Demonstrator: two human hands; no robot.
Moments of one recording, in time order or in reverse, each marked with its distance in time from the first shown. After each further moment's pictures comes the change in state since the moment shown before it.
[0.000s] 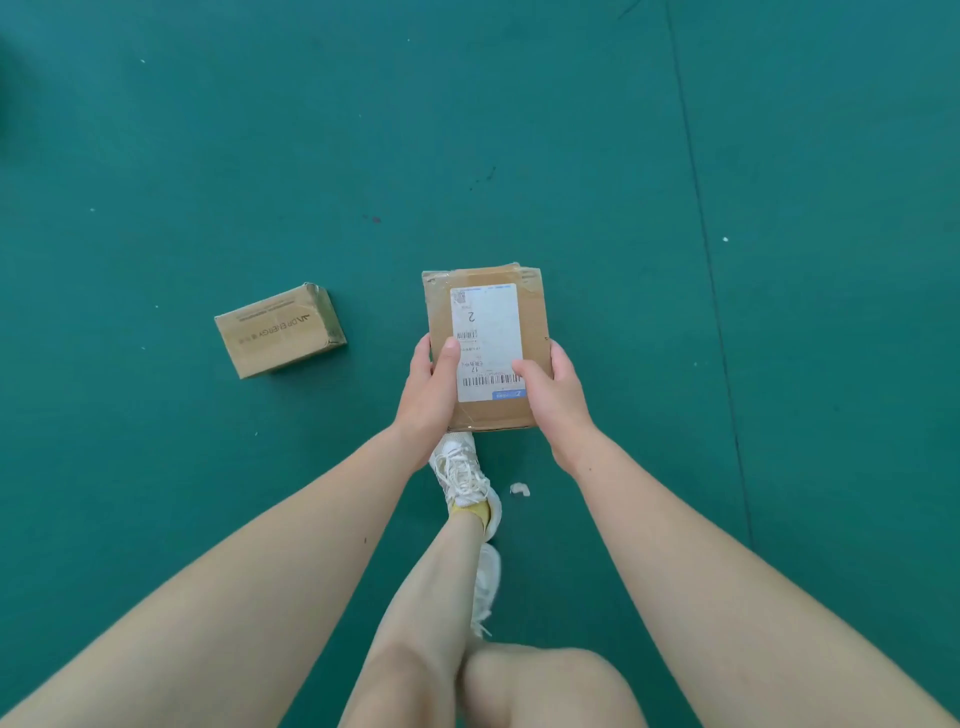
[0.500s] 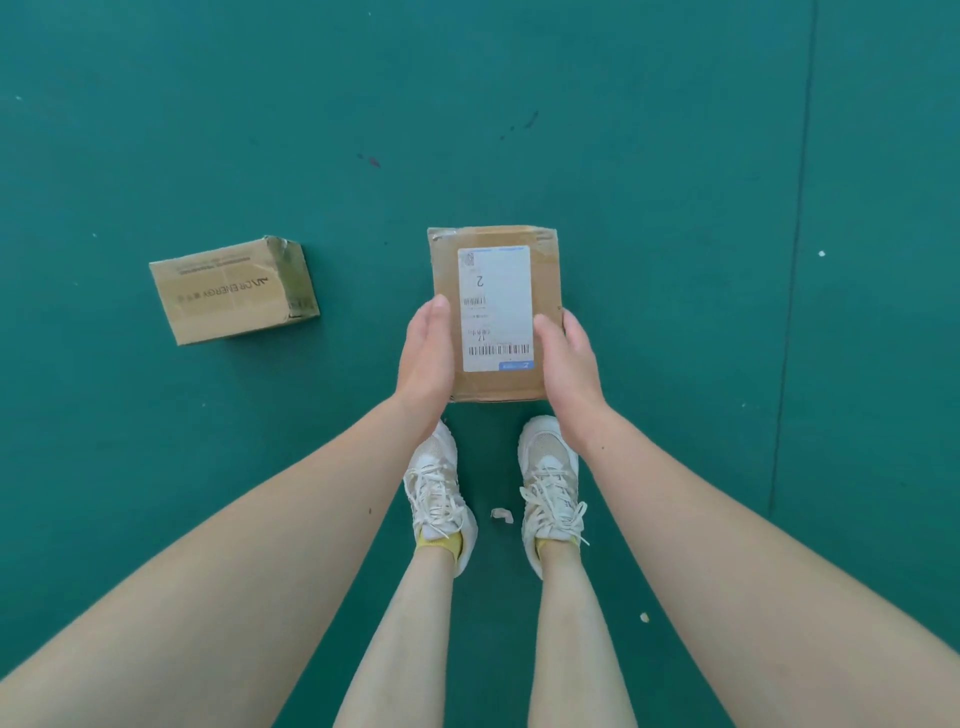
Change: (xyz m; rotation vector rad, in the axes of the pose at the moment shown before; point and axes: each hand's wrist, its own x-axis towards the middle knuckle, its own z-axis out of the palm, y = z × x) left_hand 0.135 -0.012 0.042 -0.114 0.195 -0.129; right_hand 0.155 0.006 -0.003 -0.100 -0.075 0.042
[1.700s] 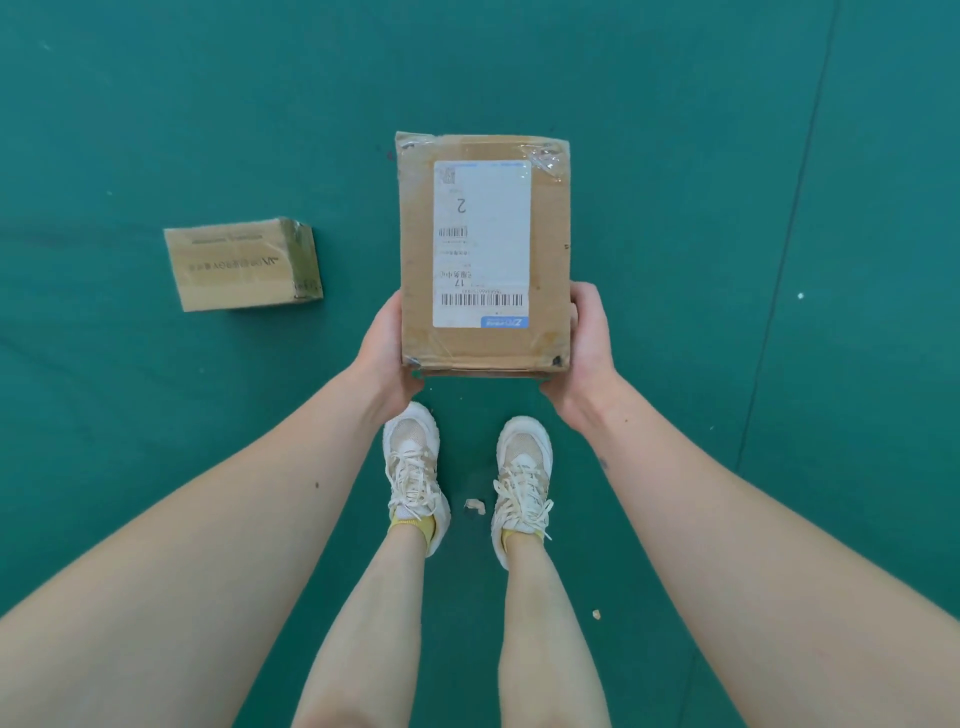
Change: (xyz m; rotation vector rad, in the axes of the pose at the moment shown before) left_hand -0.029 0.041 -0.027 -0.429 -0.097 -0.219; right_hand -0.001 -0.051 -0.019 0.267 -0.264 0.091
